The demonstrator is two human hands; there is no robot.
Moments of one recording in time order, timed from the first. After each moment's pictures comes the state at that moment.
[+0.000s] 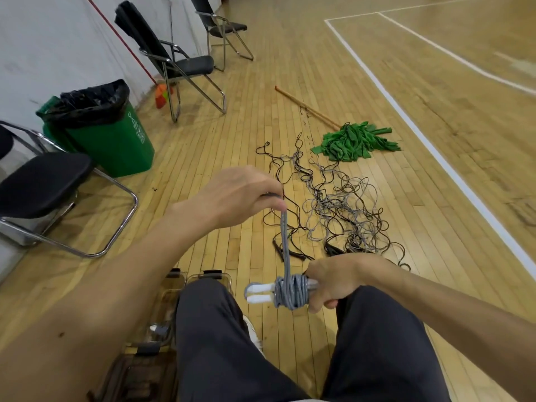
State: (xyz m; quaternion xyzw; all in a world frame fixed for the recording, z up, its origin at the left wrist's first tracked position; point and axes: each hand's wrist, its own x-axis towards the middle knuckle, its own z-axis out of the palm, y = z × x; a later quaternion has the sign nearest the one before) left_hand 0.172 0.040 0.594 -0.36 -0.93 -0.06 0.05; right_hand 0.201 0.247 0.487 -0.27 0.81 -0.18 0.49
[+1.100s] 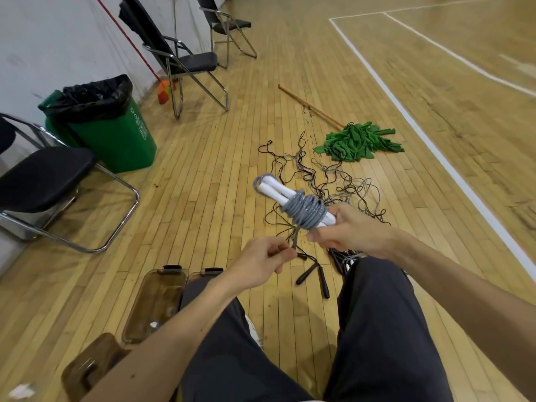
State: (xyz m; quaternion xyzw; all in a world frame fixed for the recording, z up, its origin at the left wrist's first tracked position) left_hand 0.210 0.046 0.454 -0.06 -0.88 -0.44 -0.15; right_hand 0.176 0.269 0.514 -0.22 0.75 -0.56 0.27
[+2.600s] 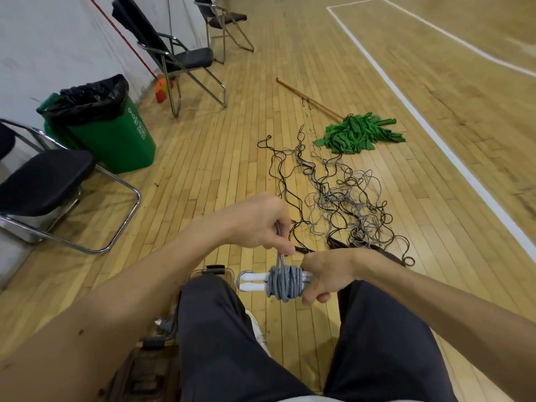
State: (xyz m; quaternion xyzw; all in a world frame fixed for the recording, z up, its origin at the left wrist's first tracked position) left_hand 0.180 0.067 0.568 -0.29 -0.92 -0.14 -0.22; right_hand 0.194 0.239 0.476 -0.27 0.79 -0.23 0.50
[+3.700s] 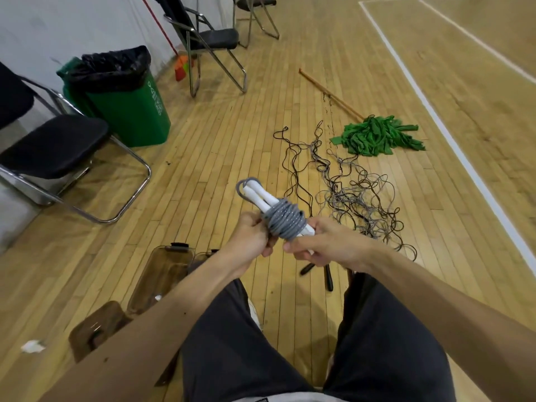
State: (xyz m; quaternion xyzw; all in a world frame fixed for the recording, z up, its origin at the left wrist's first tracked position) left_hand 0.227 0.036 0.494 0.09 -0.74 -0.66 -0.07; right_hand 0.194 0.211 0.502 -0.21 0.68 -0.58 0.40
